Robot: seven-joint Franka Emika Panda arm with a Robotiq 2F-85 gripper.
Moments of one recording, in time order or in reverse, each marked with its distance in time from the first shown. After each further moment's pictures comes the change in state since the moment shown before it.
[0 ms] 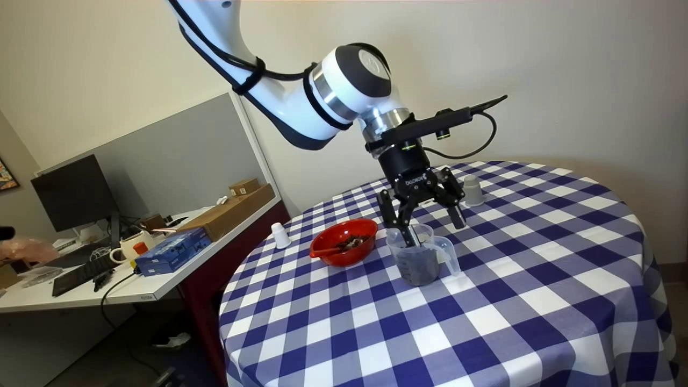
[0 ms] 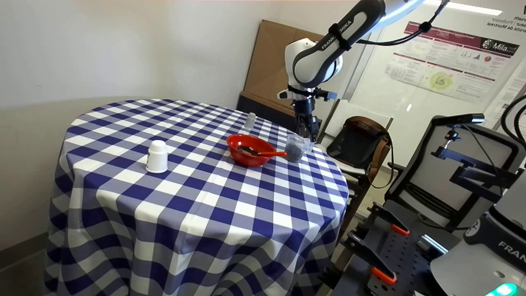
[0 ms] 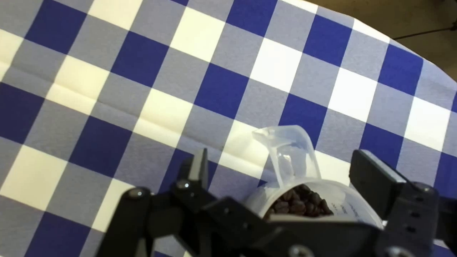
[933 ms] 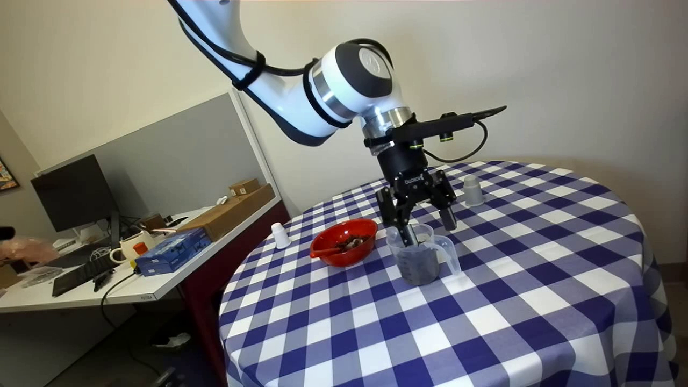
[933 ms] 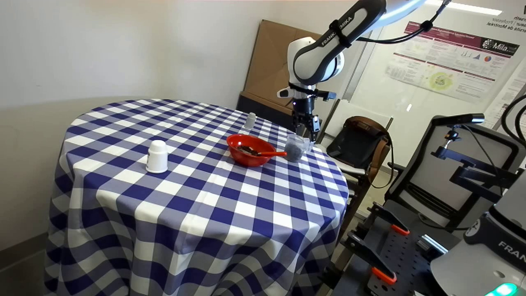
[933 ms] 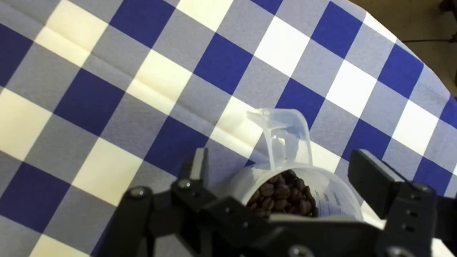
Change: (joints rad) arm -0.026 -0.010 0.023 -0.008 0.067 0.021 -0.202
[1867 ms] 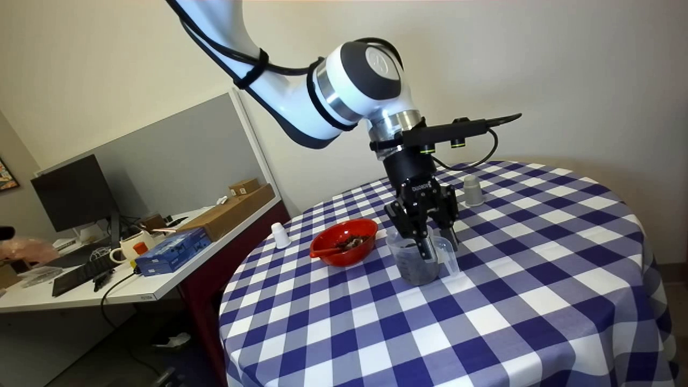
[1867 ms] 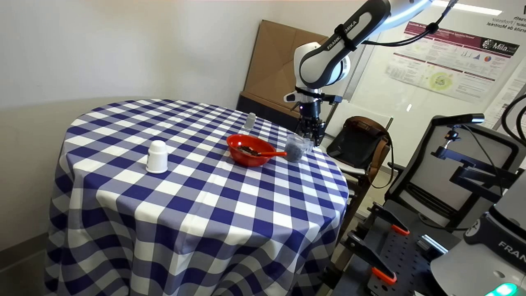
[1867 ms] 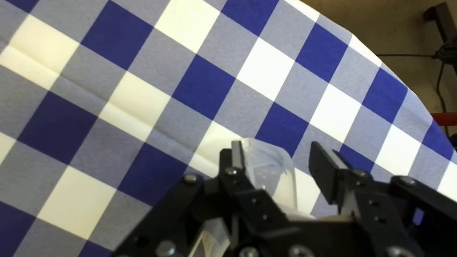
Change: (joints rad) arm -0.037 -0.014 -0.002 -0.038 0.002 0.004 -0.057
